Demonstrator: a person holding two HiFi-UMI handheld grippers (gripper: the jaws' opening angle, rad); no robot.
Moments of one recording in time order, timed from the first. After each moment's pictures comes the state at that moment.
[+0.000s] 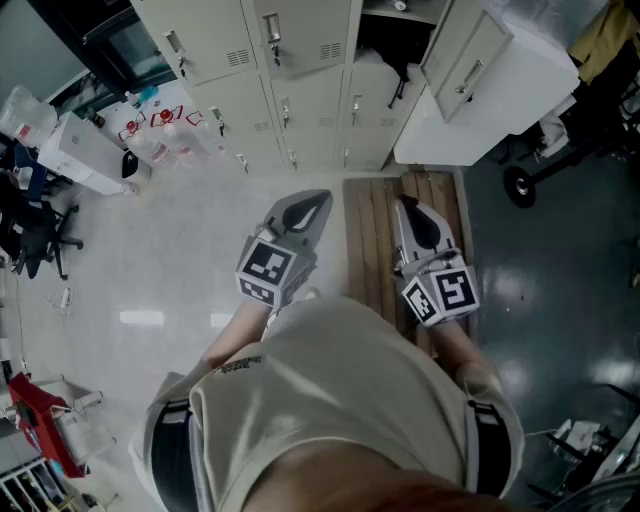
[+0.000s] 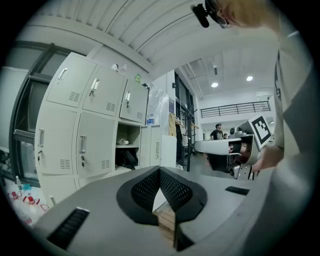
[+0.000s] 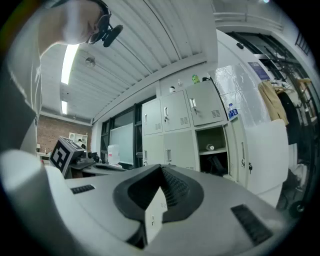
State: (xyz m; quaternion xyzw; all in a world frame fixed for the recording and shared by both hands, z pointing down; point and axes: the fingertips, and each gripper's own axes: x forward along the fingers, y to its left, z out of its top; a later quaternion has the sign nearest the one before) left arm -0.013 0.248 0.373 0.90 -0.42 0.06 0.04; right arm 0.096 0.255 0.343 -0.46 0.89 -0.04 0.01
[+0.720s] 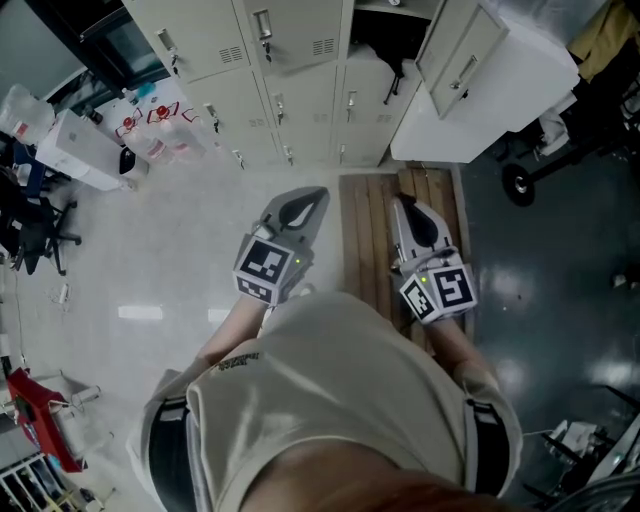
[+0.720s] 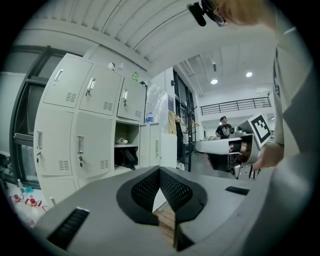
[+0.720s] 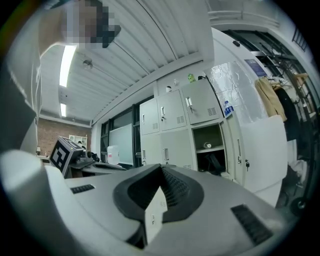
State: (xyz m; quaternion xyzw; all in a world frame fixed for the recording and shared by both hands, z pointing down) left arm 0.008 0.242 0.378 0.90 -0.43 0.07 0.03; right arm 0.120 0.248 0.353 -0.46 0.89 -0.06 0.01
